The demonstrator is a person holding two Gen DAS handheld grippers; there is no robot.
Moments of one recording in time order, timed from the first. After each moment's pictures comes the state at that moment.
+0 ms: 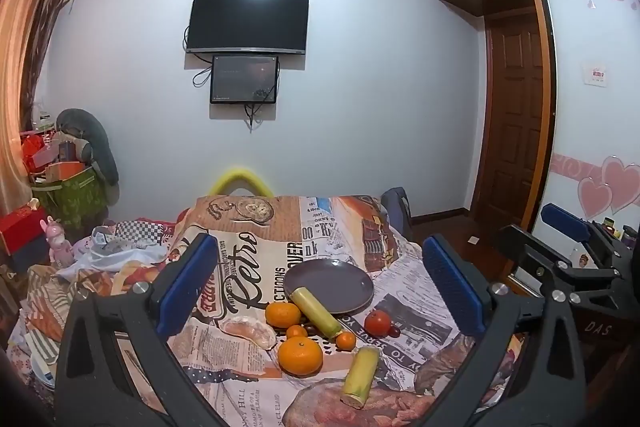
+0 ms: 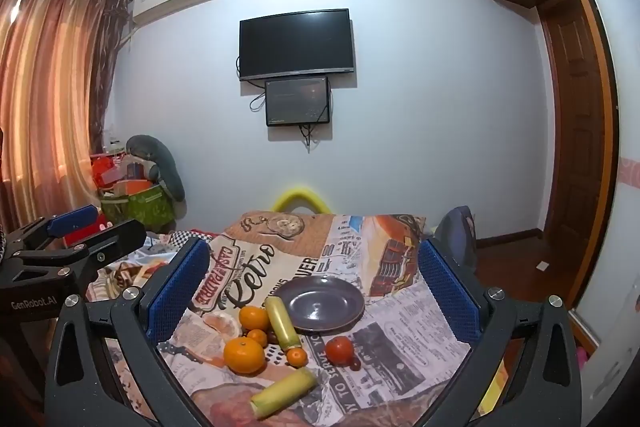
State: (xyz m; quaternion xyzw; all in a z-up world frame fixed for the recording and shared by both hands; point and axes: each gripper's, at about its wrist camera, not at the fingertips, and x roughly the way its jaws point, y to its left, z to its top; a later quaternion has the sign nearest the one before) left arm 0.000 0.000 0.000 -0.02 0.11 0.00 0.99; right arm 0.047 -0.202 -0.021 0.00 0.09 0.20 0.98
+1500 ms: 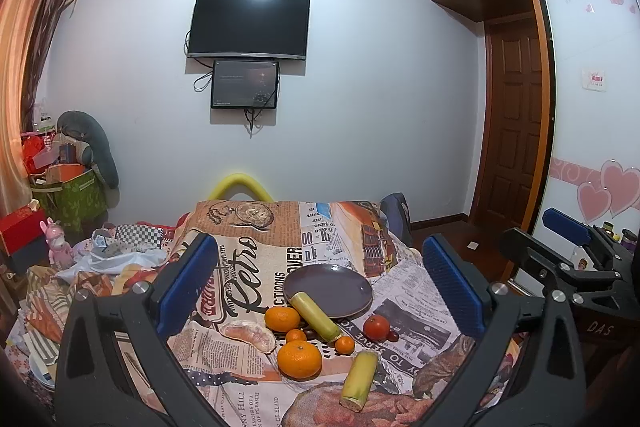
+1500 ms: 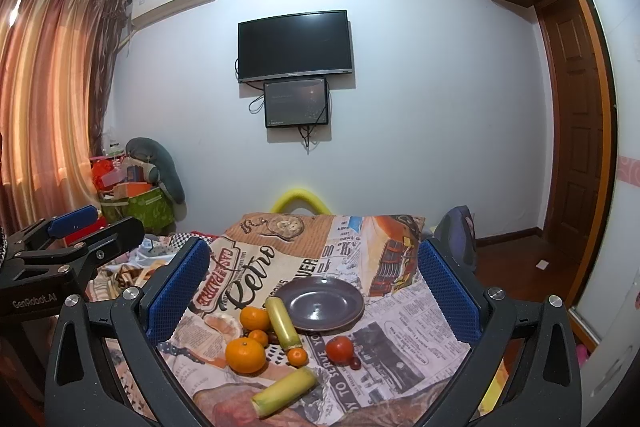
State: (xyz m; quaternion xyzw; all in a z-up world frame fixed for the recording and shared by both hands) left arm -0.003 -0.005 0.002 -0.03 0.11 0.00 0.99; right arm 0.045 -0.204 -0.018 0.01 0.09 0.20 0.98
